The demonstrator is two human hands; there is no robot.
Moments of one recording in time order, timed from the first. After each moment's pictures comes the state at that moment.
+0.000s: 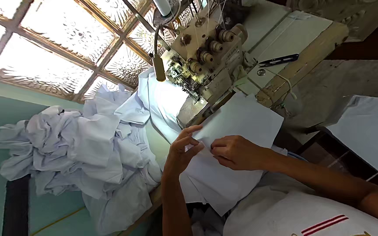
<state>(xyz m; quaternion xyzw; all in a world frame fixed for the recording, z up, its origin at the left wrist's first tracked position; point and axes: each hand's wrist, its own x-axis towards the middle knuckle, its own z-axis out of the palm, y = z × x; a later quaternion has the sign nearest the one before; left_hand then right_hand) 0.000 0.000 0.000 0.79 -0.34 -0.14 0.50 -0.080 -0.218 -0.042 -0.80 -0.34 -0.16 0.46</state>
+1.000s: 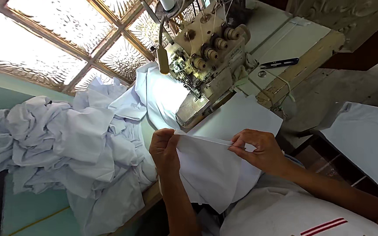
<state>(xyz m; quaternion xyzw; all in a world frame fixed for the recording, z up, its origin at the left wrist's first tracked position) -0.011 0.000 -0.010 0.70 -0.17 0.07 0.69 -0.114 -0.237 -0.042 -0.77 -0.11 -0.23 0.58</state>
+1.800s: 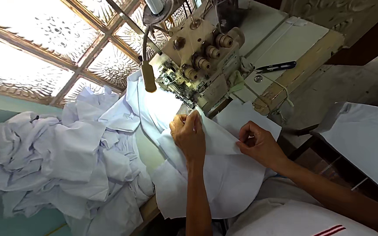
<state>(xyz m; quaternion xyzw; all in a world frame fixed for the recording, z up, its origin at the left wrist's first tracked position) 0.024 -0.097 -0.026 0.92 -0.20 0.24 0.24 -0.092 -0.261 -0.045 -0.72 0.12 -0.03 0.68</state>
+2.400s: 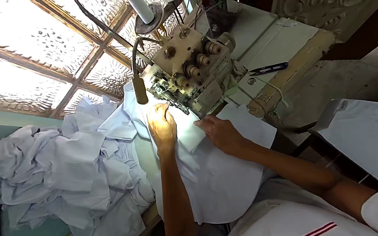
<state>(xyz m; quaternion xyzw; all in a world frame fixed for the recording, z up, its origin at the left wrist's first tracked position) 0.100 -0.055 -0.013 0.94 -0.25 0.18 0.17 -0.016 -0.225 -0.035 -0.87 -0.09 -0.20 0.44</state>
